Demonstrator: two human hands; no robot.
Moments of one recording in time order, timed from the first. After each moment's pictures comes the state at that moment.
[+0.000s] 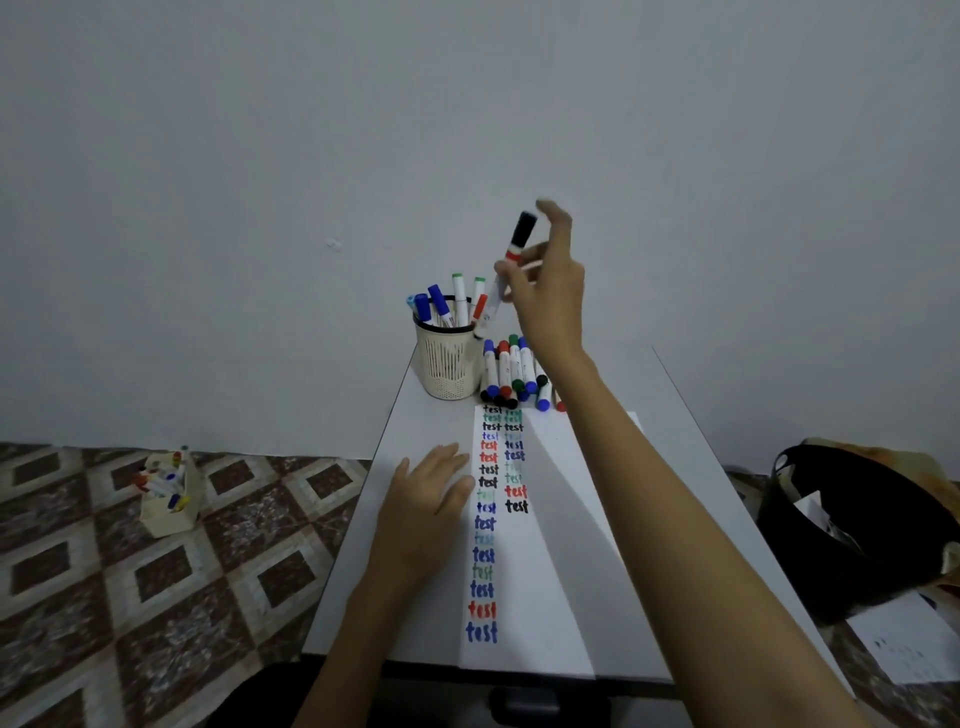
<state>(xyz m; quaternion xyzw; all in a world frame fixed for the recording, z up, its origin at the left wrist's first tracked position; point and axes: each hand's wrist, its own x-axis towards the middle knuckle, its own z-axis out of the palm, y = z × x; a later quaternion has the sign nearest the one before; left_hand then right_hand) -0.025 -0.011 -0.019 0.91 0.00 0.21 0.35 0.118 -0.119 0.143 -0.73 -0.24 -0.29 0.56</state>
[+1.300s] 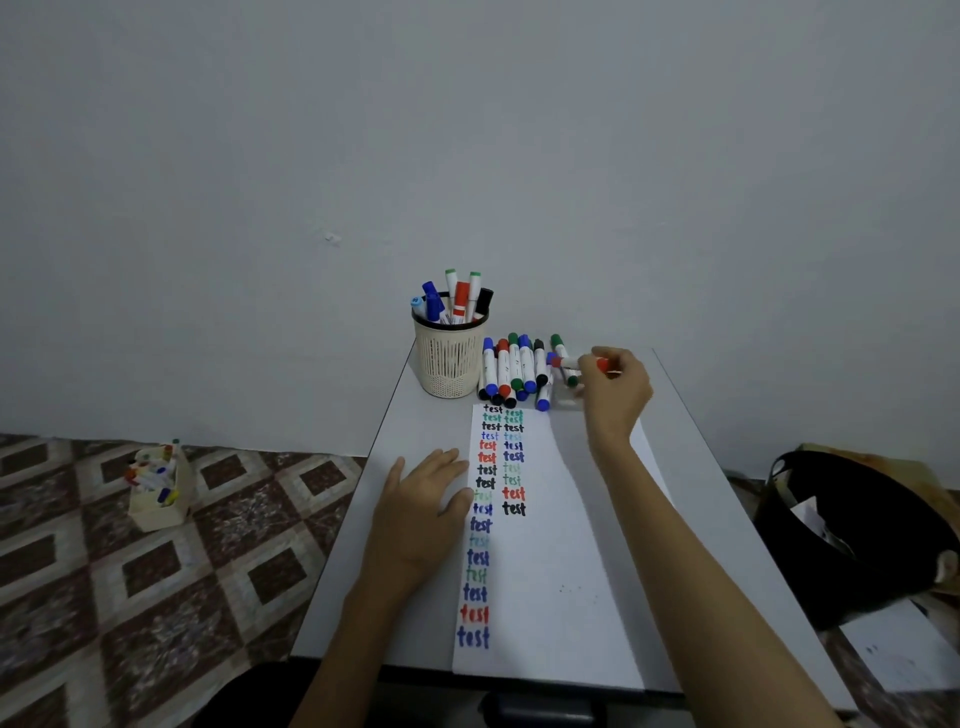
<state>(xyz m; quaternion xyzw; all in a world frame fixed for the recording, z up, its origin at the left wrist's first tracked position) -0.024 -0.010 -0.026 0.93 -0.02 0.24 0.27 0.130 -0.182 0.040 -0.72 0.05 -0.26 0.65</state>
